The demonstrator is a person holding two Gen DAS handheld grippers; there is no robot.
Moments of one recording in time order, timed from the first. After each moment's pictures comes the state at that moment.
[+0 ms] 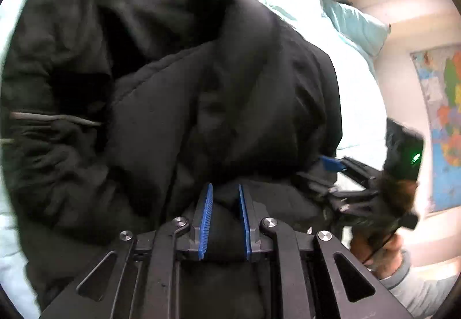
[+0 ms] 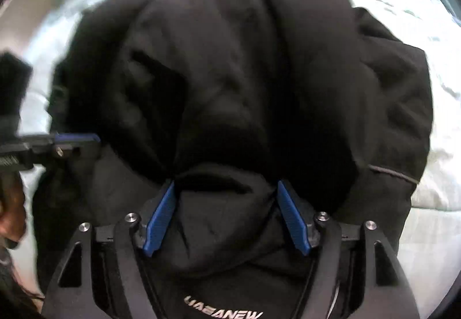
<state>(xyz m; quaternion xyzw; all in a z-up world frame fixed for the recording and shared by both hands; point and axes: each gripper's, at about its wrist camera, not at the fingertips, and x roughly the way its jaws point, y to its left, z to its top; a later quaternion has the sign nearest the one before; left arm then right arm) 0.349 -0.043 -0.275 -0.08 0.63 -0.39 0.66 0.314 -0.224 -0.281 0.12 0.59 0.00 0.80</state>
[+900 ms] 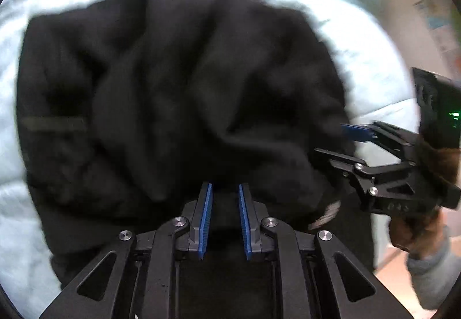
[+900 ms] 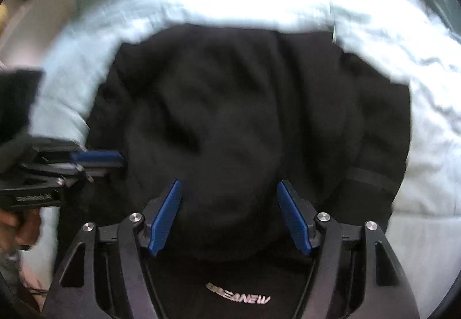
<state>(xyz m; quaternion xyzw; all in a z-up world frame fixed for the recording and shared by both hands) 0.323 -0.075 -0.267 0.04 0.64 -0.38 0.66 0.311 -0.199 -0.279 0.09 0.61 -0.01 0.78</state>
